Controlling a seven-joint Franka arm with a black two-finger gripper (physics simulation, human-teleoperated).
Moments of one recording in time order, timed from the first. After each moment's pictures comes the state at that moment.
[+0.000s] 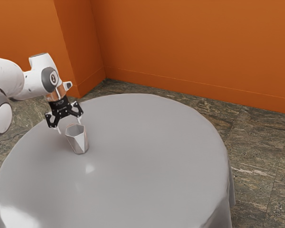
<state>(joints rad) 0.08 0.57 0.33 -1.60 -0.37 2.01 -0.43</state>
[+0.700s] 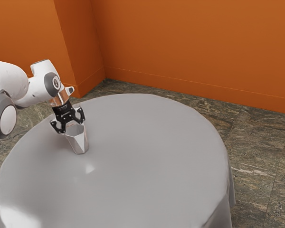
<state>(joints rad) 0.09 0.61 0.33 -1.60 -0.46 2.03 -0.42</state>
